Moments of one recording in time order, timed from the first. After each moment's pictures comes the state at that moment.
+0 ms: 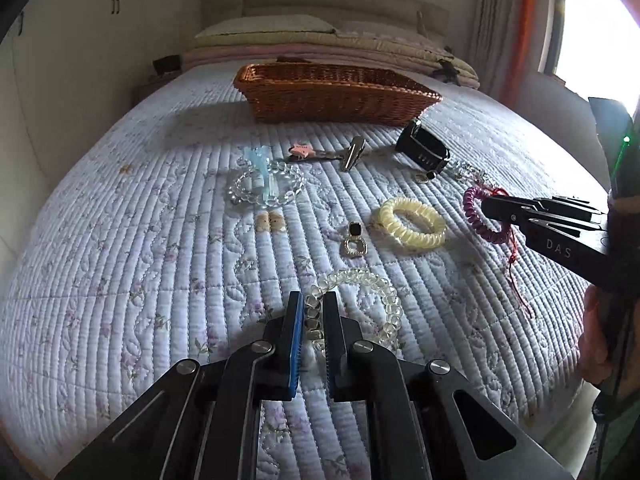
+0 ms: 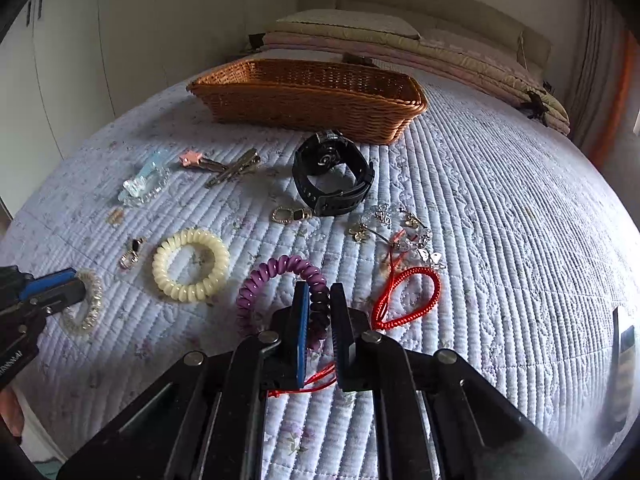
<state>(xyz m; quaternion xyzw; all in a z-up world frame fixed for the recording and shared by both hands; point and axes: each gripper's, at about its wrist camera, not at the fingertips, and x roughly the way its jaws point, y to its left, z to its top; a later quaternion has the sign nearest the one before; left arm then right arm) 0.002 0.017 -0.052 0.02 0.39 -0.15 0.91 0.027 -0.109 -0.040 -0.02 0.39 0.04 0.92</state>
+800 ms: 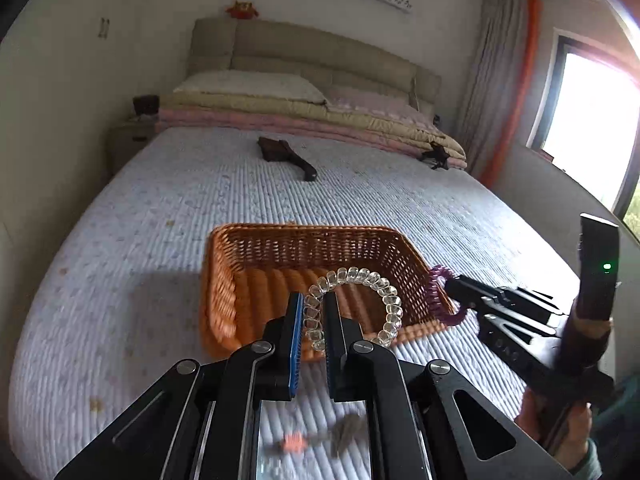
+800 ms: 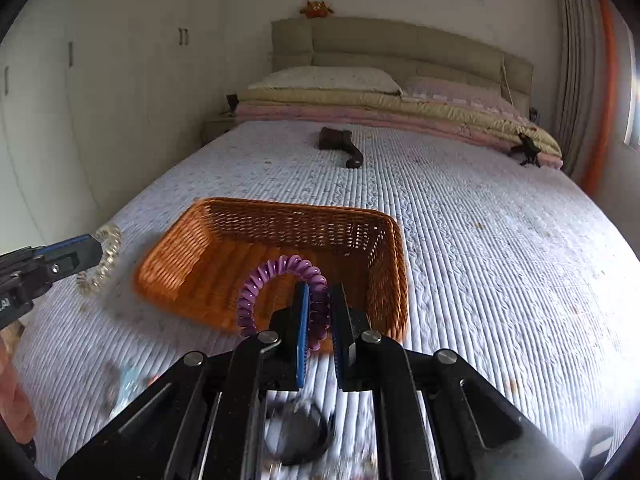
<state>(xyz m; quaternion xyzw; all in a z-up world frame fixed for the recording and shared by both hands) 0.226 -0.010 0.085 -0.05 0.33 -0.20 0.92 0.221 -0.129 0.058 0.00 0.34 0.01 0.94</state>
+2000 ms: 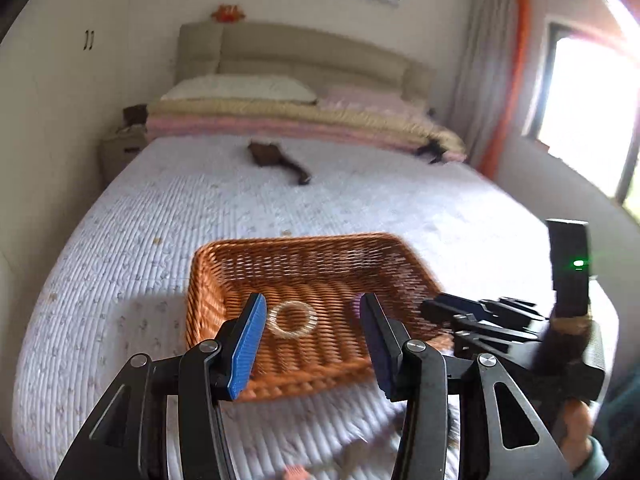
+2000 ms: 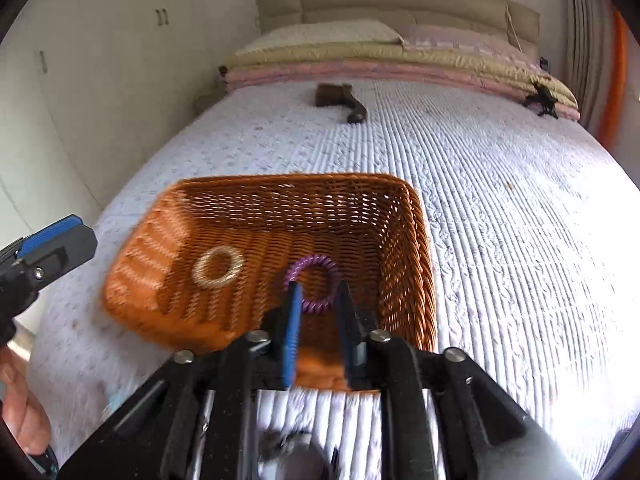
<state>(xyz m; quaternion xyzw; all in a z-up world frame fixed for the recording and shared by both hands) 0.219 -0.022 0.086 -0.03 0.31 -0.21 0.93 0.223 -0.147 0.041 0.04 0.37 0.03 0.93</state>
